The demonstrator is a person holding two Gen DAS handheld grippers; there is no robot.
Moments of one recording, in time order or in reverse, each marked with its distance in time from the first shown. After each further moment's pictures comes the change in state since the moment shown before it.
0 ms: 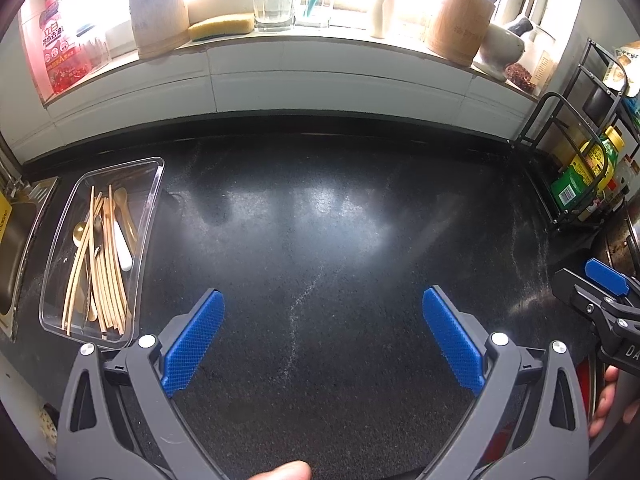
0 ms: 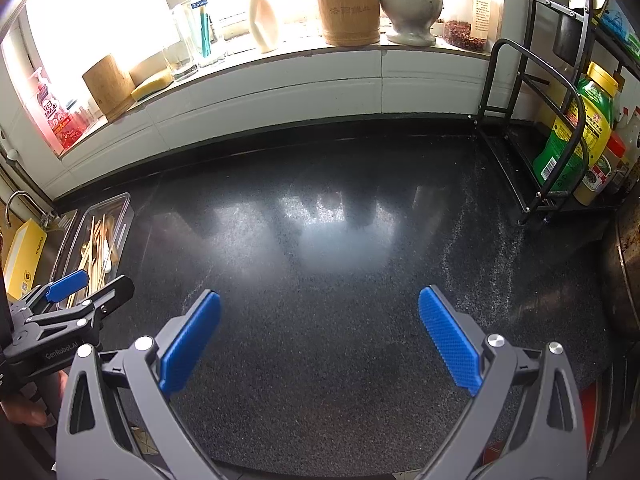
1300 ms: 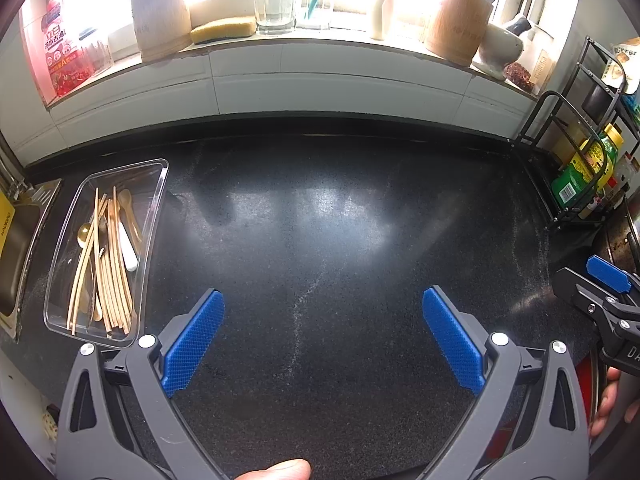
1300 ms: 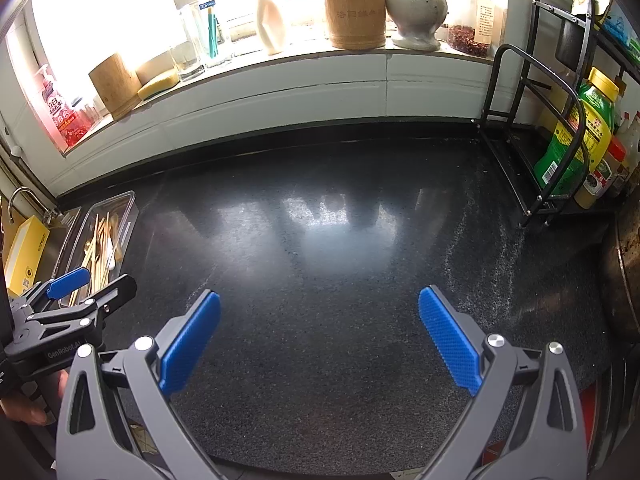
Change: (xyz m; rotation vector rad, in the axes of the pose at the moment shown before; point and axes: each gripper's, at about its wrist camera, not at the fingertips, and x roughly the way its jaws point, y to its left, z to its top) left arm -0.004 -0.001 -0.002 0.005 -0.003 0.013; right arm -0.006 0.007 -0.001 -0.012 -0.005 0.002
